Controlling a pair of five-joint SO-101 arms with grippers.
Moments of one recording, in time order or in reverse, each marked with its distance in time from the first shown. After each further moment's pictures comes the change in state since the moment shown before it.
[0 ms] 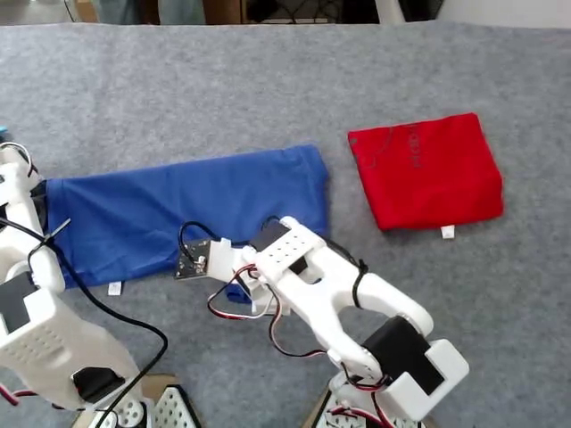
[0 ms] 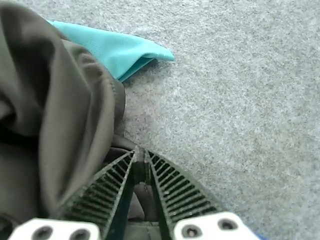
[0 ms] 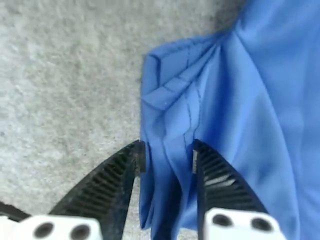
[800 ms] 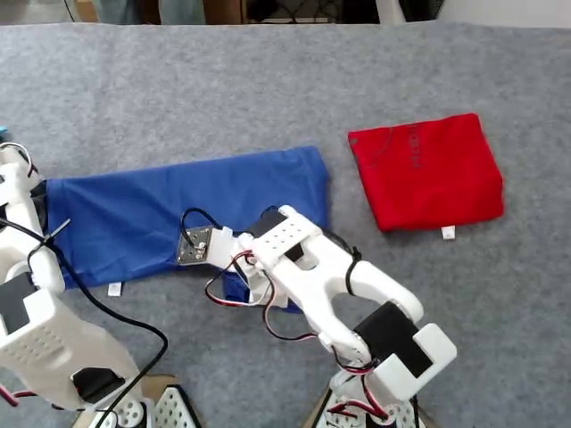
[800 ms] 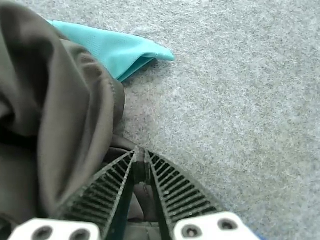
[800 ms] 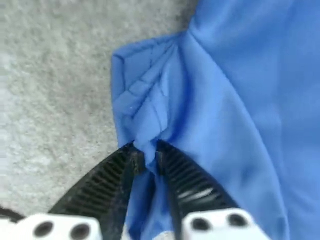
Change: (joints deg) left arm 0.0 0.0 0.1 0.0 0.0; right arm 1.3 4.3 -4.7 3.3 -2.1
